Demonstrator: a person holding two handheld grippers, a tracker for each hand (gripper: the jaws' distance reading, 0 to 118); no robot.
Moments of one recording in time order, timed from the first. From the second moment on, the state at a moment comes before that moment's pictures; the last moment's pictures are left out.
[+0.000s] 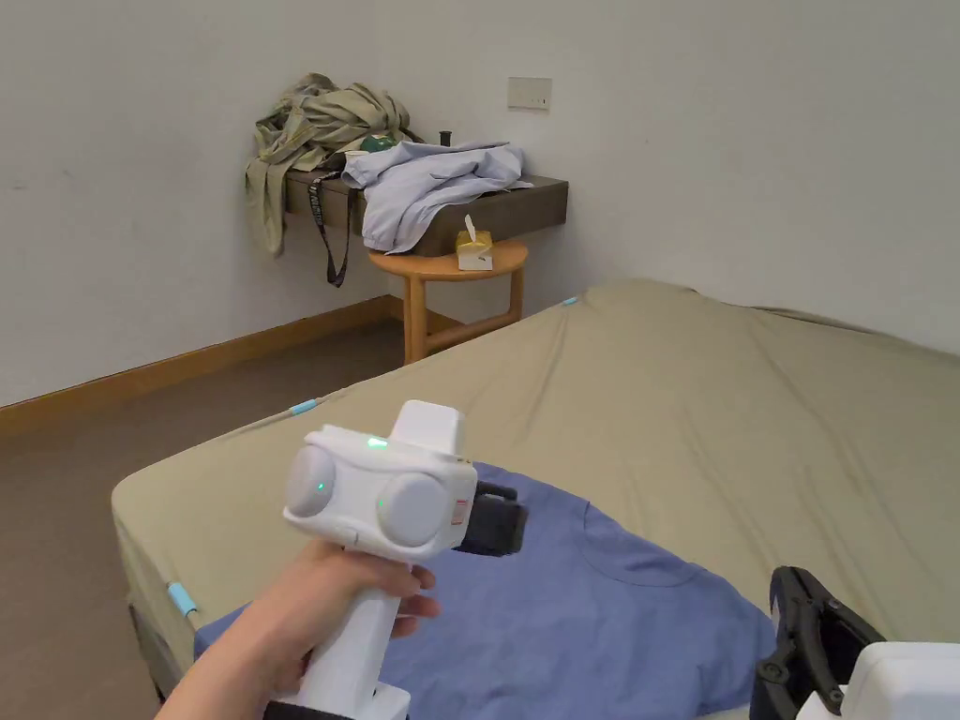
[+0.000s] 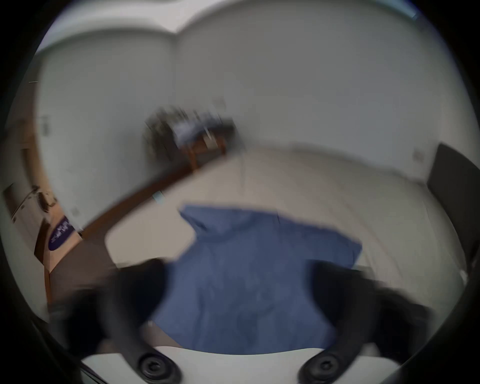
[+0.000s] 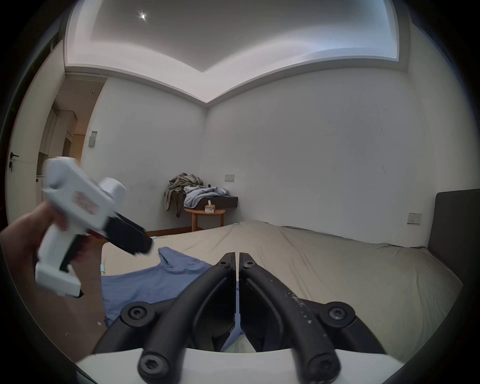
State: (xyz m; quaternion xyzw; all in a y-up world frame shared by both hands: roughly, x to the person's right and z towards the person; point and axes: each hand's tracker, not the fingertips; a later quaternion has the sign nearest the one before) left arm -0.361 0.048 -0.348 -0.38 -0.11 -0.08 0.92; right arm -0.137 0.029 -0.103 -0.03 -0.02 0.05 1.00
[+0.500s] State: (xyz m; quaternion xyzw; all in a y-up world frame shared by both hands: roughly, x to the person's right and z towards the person) left arm -0.365 -0.175 -0.445 -0.57 -0.09 0.00 0.82; right arm -0.094 -0.005 -0.126 -0.12 -0.07 0.04 0.99
